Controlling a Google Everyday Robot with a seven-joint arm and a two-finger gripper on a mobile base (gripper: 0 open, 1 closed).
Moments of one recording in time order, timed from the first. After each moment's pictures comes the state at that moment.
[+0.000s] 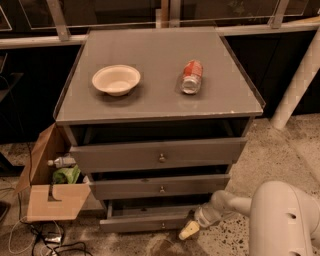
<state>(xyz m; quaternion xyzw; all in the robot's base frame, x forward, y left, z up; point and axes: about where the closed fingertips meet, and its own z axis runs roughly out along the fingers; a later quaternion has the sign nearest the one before) 0.525 -0.168 0.184 -0.39 0.88 0.22 0.14</state>
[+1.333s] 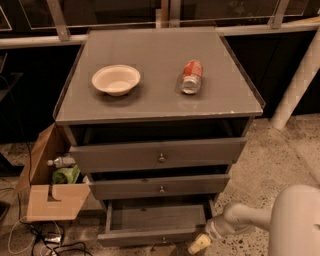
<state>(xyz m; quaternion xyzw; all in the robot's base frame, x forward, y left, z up) 0.460 -0.203 0.205 -0.36 0.90 0.21 0.11</state>
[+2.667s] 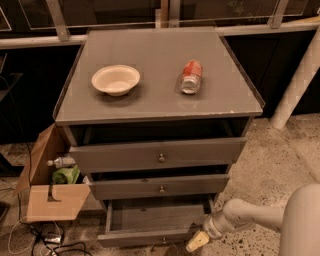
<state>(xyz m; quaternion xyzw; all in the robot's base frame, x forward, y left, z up) 0.458 -0.186 0.246 -0.39 0.89 0.22 0.13</state>
